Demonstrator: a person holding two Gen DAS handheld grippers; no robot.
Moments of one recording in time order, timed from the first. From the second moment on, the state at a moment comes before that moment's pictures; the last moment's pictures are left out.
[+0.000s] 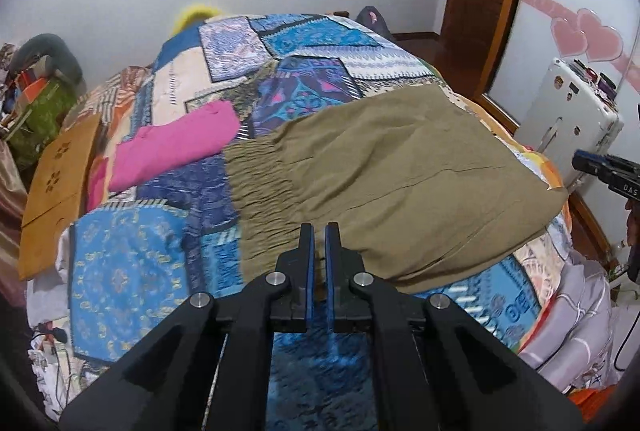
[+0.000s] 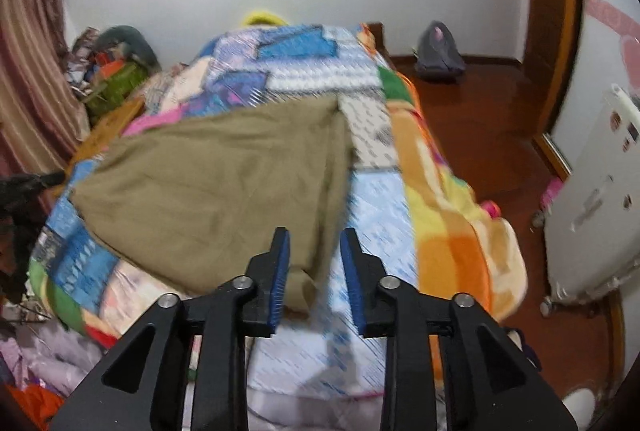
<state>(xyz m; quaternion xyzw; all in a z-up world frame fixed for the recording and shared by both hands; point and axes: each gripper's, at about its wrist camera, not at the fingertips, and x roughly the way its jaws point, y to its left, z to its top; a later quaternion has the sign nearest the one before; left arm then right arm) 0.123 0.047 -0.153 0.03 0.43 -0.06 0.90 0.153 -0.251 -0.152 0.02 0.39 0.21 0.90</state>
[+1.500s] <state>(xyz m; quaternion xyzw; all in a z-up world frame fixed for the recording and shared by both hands) 0.266 0.083 -0.191 0.03 0.47 0.01 0.88 0.329 -0.216 -0.192 -0.01 0.43 0.22 0.88</state>
